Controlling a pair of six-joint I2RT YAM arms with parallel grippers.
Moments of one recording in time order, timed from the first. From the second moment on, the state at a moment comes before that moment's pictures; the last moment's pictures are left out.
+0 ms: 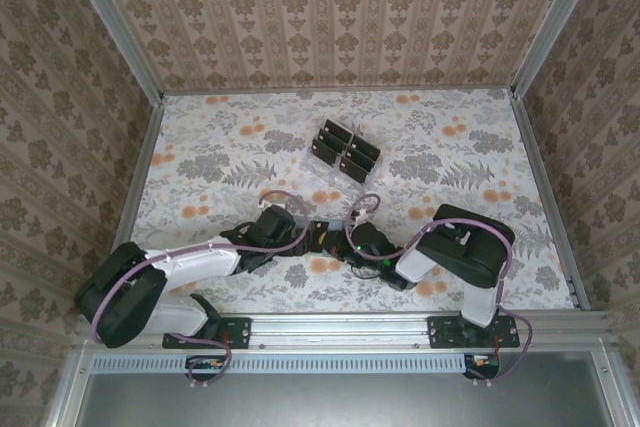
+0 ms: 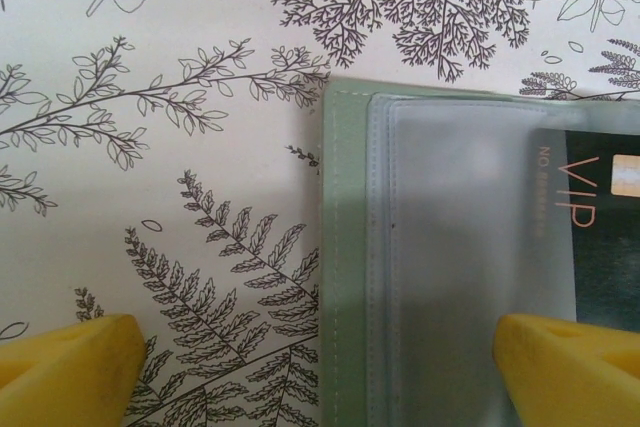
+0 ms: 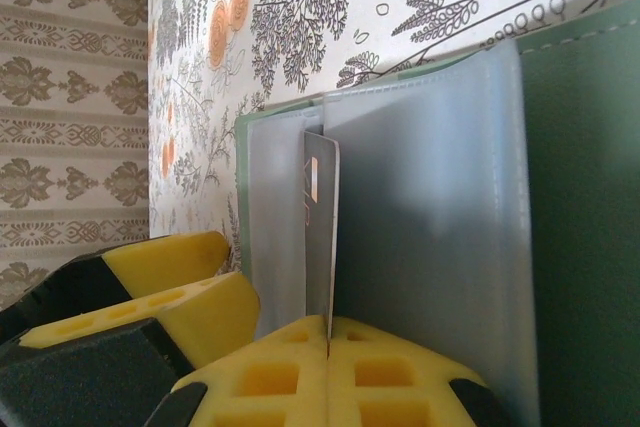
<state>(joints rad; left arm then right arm) -0.82 1.30 0.46 -0.13 -0.19 -0.63 0.92 1.85 0.45 0.96 0.01 1.29</state>
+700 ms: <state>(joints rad) -0.72 1.20 0.48 -0.33 -0.19 -0.64 0.80 1.64 0.63 0.29 -0.11 1.04</state>
